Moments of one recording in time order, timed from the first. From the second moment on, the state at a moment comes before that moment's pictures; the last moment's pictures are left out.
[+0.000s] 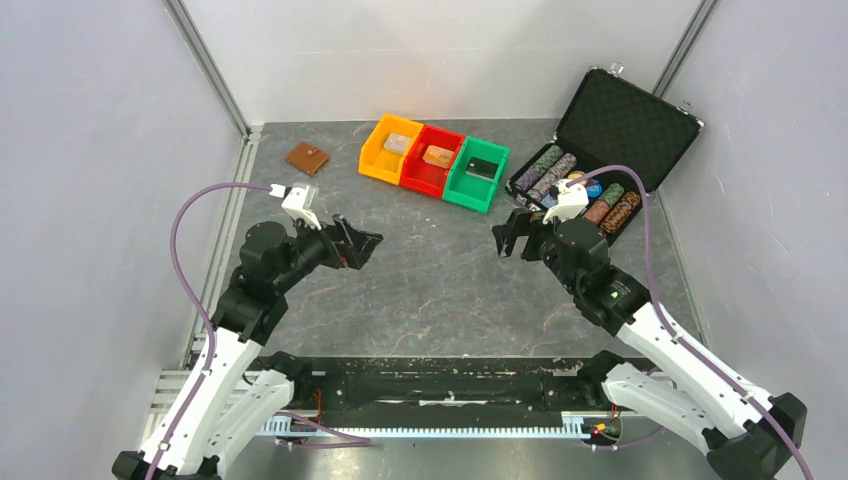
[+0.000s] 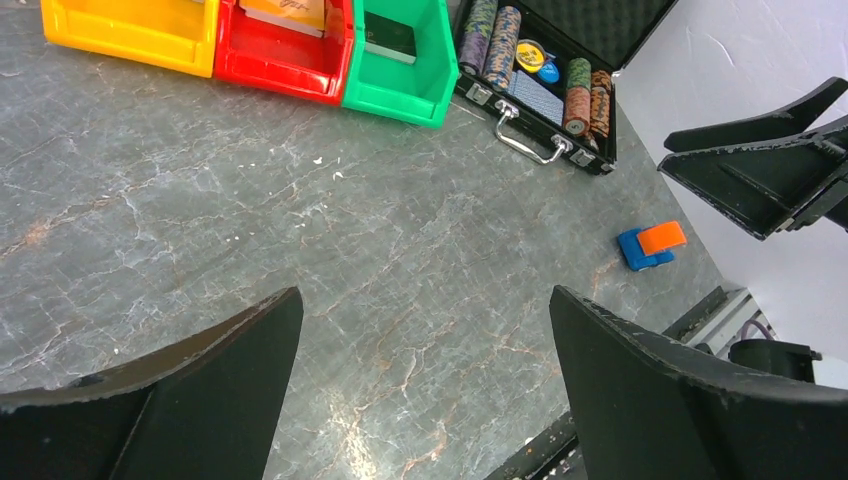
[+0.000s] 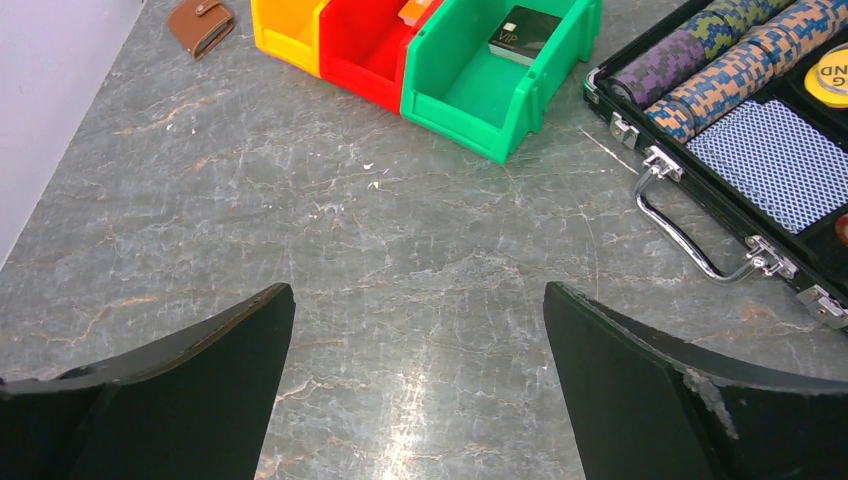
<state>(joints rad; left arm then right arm) -0.35 0.67 0.75 -0.31 0.27 -0.42 0.63 0.83 0.73 -0.20 0.28 0.39</state>
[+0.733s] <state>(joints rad) -0.23 0.95 0.78 -0.37 0.01 -0.61 0.63 0.72 0.63 -0.16 0.22 0.34</state>
